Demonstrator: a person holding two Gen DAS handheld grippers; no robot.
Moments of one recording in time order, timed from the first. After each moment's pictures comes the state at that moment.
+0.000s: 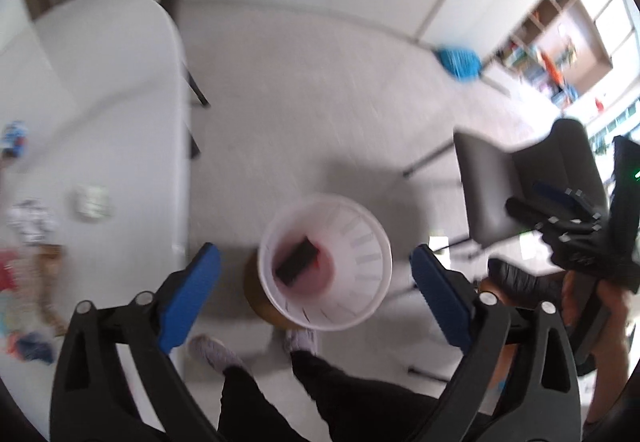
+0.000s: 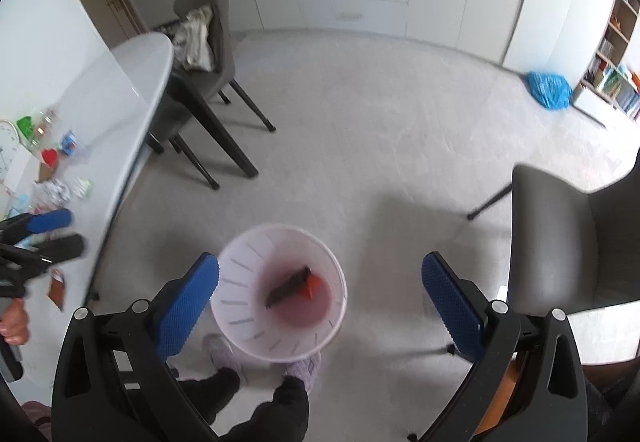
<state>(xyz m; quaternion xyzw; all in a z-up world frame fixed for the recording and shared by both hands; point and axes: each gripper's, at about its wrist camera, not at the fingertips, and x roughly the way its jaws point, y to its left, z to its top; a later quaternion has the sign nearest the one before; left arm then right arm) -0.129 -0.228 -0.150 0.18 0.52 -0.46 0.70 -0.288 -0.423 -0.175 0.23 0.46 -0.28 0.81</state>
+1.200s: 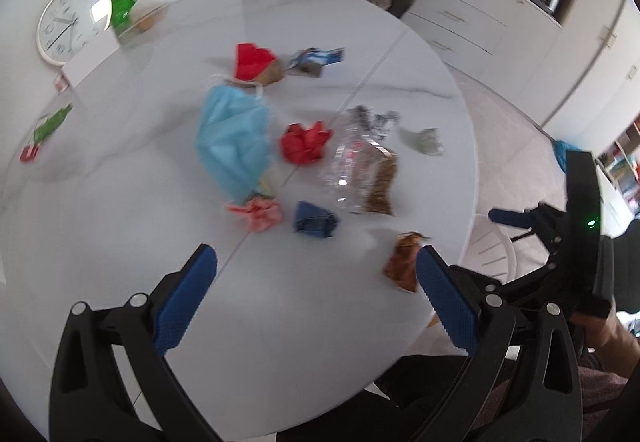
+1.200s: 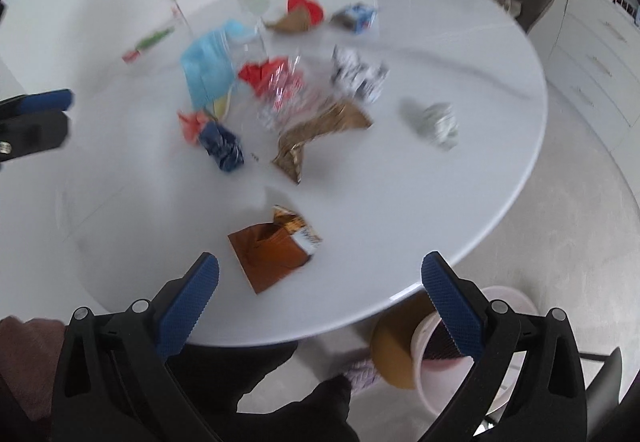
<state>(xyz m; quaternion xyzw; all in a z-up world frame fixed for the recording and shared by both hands) -0.050 0.085 -0.104 0.11 0.51 -0.24 0.82 -0.068 -0.124 -0.194 0.07 0.53 0.07 0.84</state>
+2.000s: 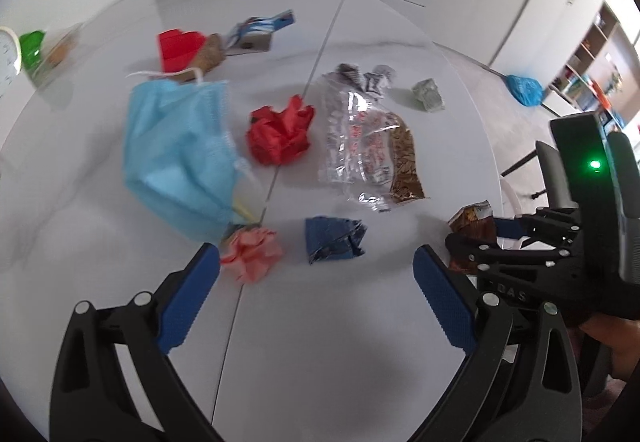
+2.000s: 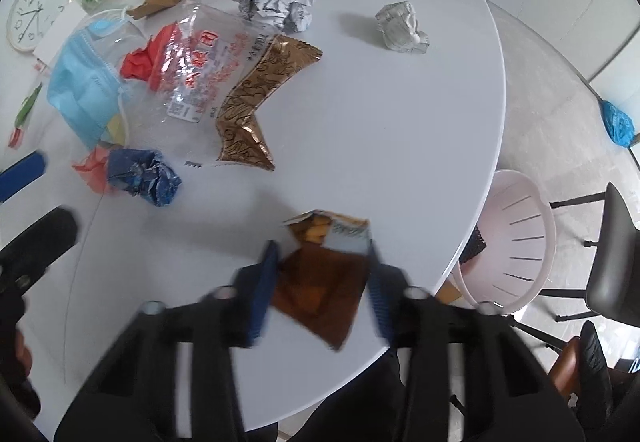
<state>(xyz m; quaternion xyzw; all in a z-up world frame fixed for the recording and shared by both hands) 0.011 0.069 -0.187 0.19 0.49 -0.38 0.76 -0.036 -0.086 -0.240 0.19 0.59 -0.15 0.77</state>
